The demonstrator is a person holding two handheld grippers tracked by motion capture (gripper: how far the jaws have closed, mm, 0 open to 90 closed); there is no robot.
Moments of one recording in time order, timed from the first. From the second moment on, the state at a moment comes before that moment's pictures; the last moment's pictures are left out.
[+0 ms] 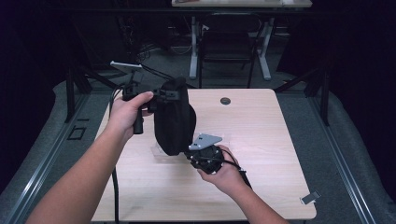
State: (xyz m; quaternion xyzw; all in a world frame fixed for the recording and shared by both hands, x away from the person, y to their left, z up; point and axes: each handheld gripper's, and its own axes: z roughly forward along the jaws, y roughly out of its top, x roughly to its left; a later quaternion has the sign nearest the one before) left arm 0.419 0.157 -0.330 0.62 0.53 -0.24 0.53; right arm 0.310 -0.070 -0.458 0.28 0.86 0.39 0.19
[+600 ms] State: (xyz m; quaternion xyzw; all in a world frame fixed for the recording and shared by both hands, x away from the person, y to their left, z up) left arm 0.419 0.152 -0.330 0.62 0.52 -0.24 0.54; right arm 0.308 -0.072 -0.462 0.26 0.86 0.38 0.21
